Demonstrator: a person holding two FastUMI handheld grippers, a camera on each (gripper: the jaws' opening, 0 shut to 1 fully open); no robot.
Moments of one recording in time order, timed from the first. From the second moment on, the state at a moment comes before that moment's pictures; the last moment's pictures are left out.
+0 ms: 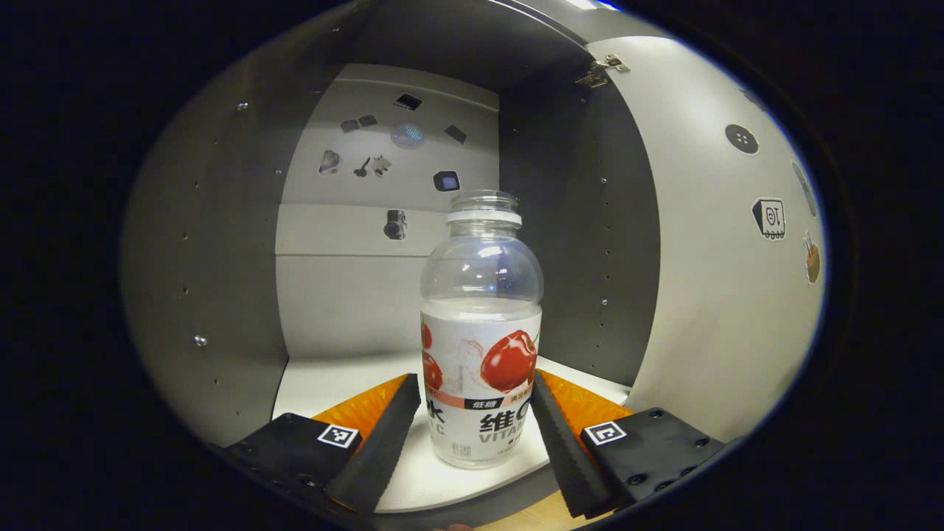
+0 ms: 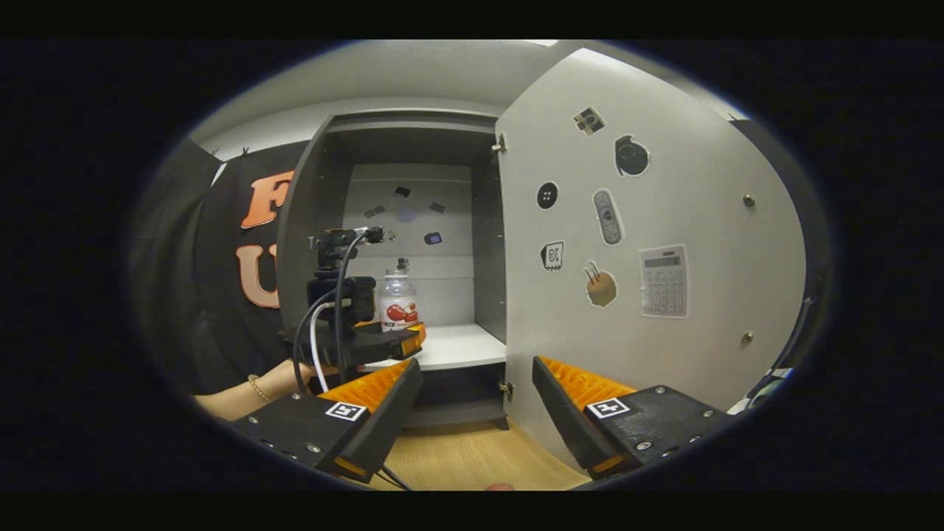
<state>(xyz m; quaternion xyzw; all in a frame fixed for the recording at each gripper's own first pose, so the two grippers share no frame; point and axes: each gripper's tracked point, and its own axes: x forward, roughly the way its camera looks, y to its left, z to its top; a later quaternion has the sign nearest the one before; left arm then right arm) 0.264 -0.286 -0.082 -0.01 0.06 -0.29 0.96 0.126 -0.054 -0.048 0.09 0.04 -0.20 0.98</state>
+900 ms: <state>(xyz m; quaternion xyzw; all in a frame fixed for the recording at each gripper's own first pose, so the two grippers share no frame) 0.239 -0.271 -0.063 -0.02 0.03 -0.28 0.96 0.101 -0.047 -0.045 0.10 0.03 -0.17 0.98</state>
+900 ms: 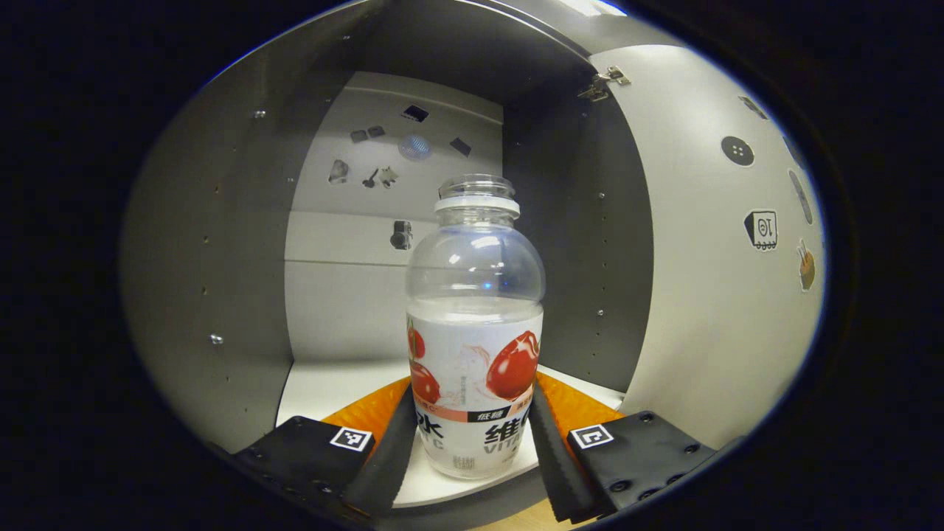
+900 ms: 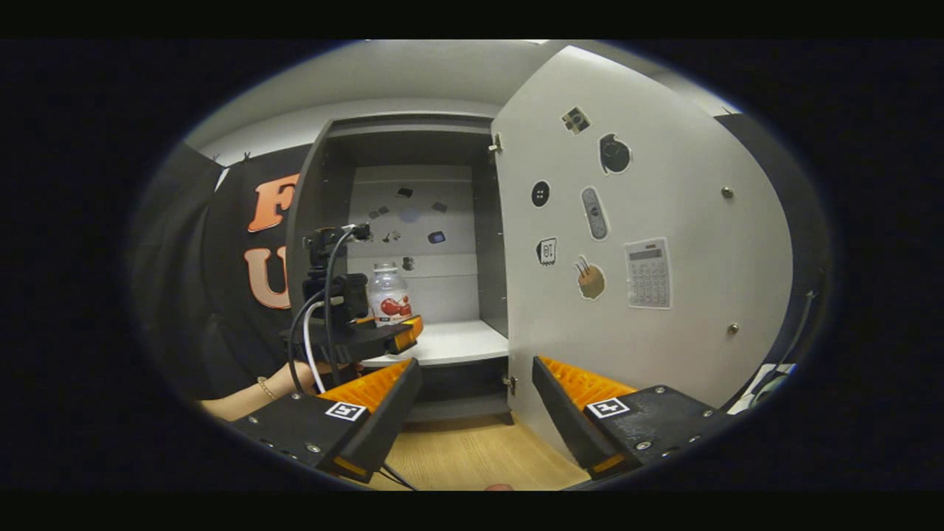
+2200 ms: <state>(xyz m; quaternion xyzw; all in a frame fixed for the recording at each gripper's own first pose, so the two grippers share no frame) 0.044 -0.083 -0.184 0.01 0.05 -0.12 0.99 0.042 0.023 -0.056 0.08 0.00 -0.04 1.00</state>
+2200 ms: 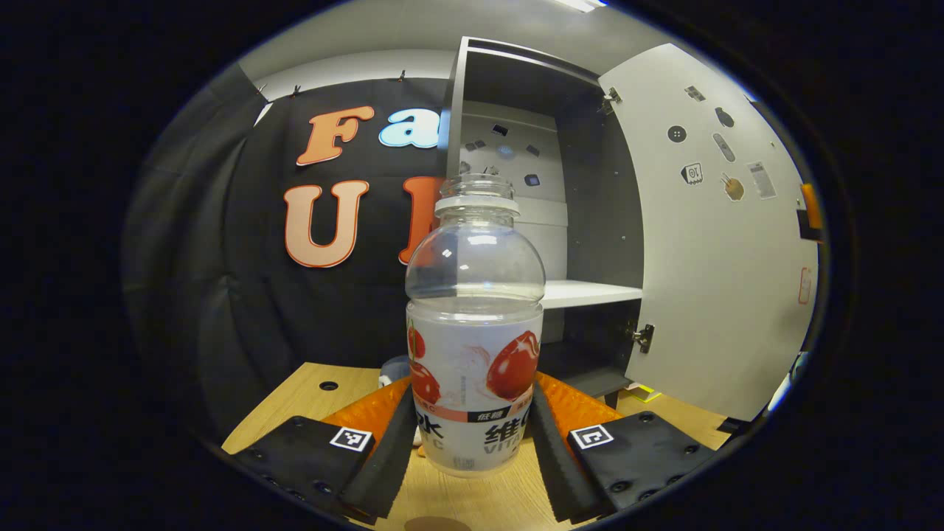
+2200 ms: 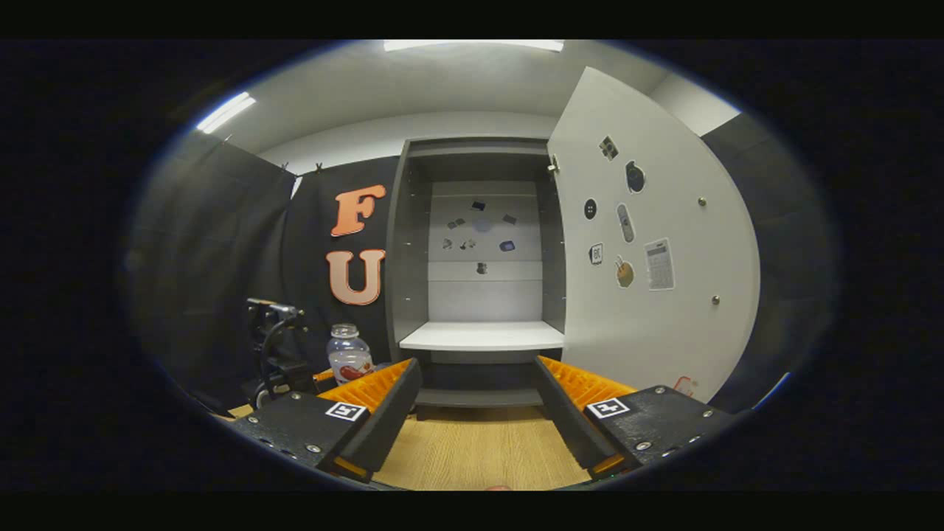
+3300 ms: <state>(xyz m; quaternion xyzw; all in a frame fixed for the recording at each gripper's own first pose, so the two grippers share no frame) -0.014 -0.028 -0.385 -0.01 0.17 -0.11 0.98 0.085 0.123 -0.118 0.06 0.11 -0.02 0.99</state>
